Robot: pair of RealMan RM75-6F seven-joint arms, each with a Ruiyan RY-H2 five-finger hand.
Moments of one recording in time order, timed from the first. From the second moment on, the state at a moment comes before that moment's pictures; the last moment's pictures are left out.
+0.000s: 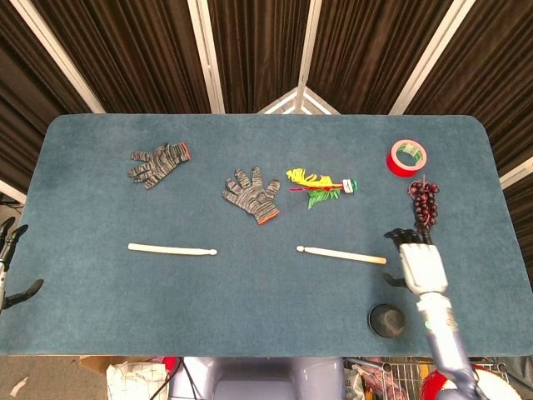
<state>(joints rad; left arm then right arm) -0.06 -1.12 -0.08 -1.60 1.44 1.54 0.08 0.33 -1.37 0.19 -1.67 -1.15 1.19 -0.45</state>
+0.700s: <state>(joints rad) -0.05 -1.11 -0.09 -1.60 1.44 1.54 0.08 0.45 -1.58 0.21 -1.47 -0.93 1.17 -0.64</state>
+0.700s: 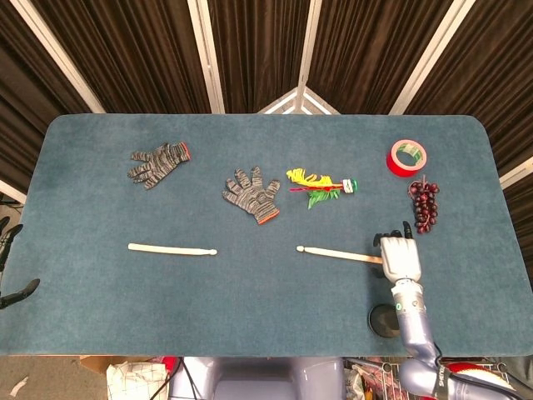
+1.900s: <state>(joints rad) -0.06 -1.12 -0.09 -1.60 1.43 1.53 0.09 0.49 -1.66 0.18 -1.41 -0.91 1.19 -0.68</state>
